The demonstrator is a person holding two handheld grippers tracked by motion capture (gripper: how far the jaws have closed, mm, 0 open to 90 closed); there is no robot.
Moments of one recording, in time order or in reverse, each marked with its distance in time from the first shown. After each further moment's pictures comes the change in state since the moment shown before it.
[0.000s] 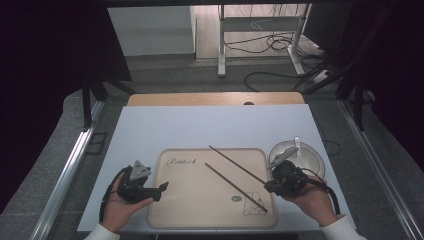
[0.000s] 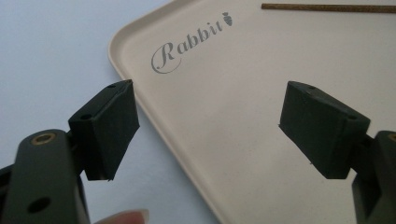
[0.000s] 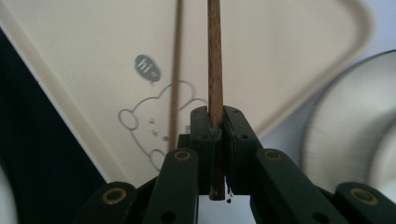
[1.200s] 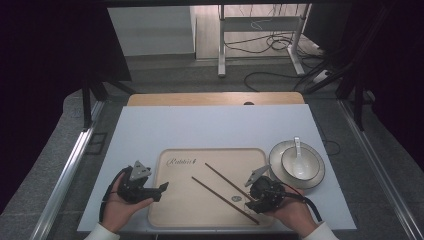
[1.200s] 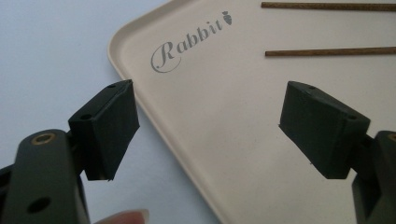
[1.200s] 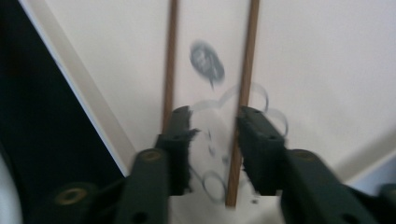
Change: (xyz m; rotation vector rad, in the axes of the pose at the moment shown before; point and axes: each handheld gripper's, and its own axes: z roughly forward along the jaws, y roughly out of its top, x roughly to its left) left arm 0.000 0.000 0.000 0.006 0.003 0.009; right arm 0.045 0.009 0.037 0.033 0.019 -0.115
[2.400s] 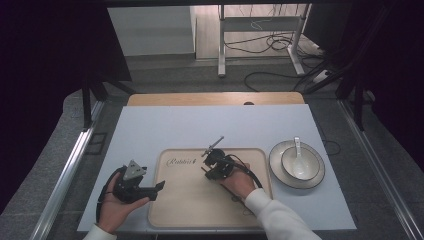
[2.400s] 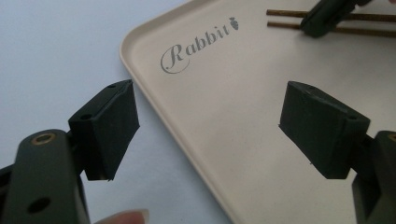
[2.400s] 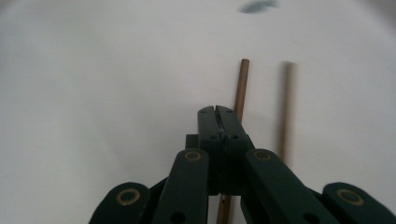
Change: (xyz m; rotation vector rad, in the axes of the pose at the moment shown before) left arm 0.007 -0.004 -0.006 -0.026 -0.004 -0.030; right arm -0.029 0.118 0.096 -0.051 0.094 0.095
